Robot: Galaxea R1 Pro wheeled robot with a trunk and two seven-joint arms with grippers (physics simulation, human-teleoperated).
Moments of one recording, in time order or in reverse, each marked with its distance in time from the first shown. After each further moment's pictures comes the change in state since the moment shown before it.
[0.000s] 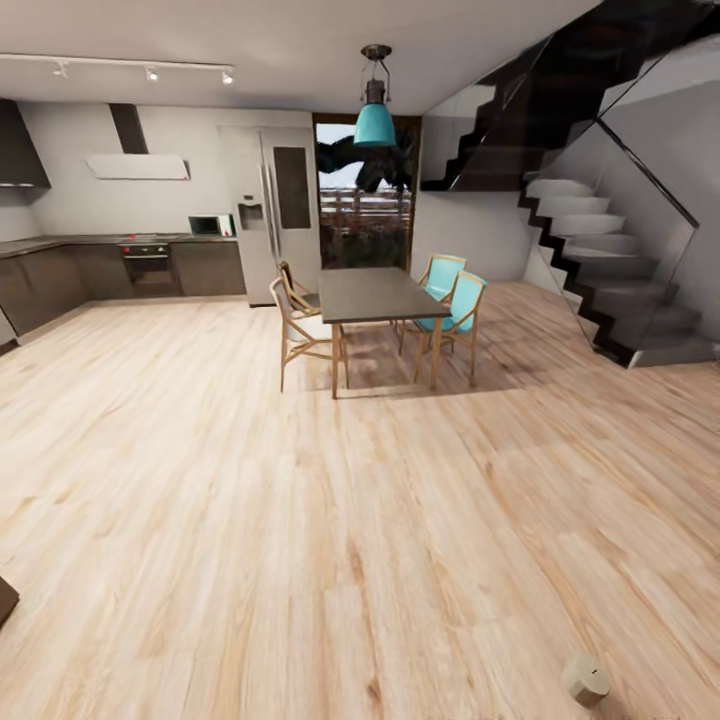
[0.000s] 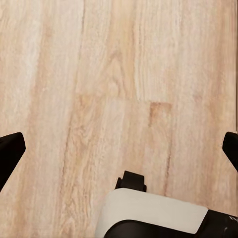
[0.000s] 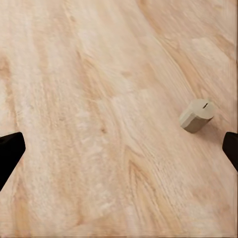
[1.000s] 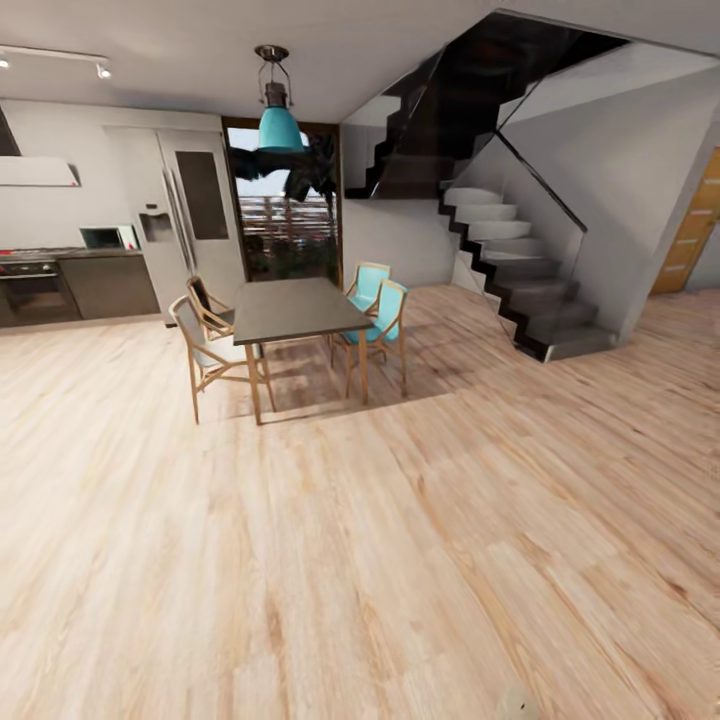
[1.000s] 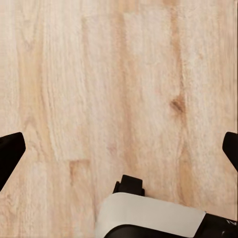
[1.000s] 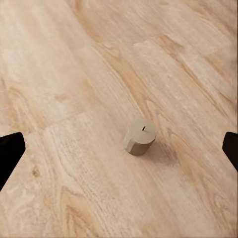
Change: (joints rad) left arm 0.000 -0.001 -0.003 0.000 0.000 0.006 0.000; right arm 0.000 -0.001 0.000 0.000 0.001 0.023 0.004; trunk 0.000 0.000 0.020
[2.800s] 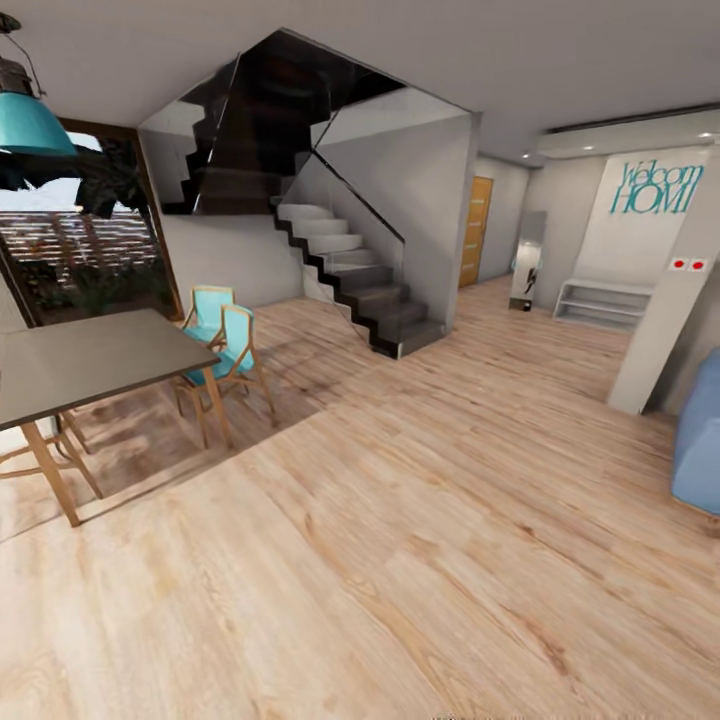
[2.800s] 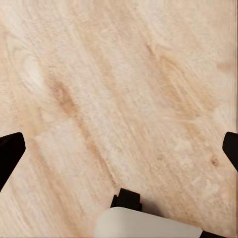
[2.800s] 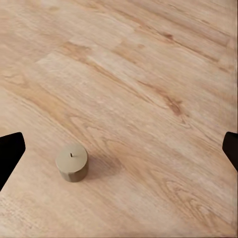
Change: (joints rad) left arm 0.000 0.003 0.011 0.000 0.014 -0.011 0.003; right arm 0.000 -0.002 0.000 0.000 -0.001 0.001 -0.001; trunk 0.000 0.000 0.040
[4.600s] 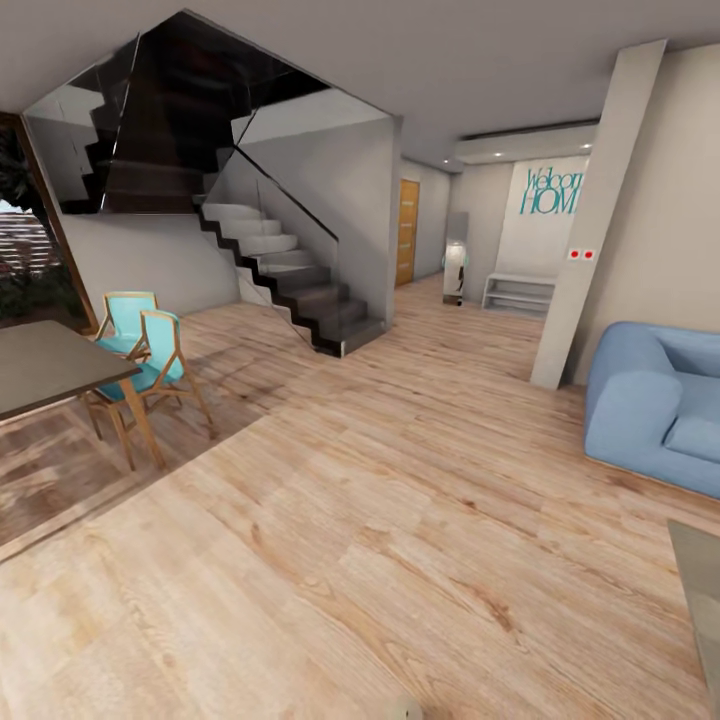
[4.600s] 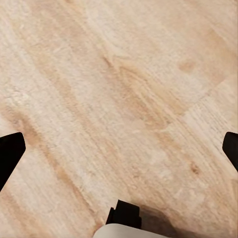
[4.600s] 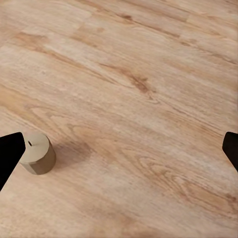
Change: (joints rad) left arm 0.000 -0.001 0.002 -0.006 0.000 -0.008 0.009; right arm 0.000 0.003 0.006 0.002 0.010 0.003 0.002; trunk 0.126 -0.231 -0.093
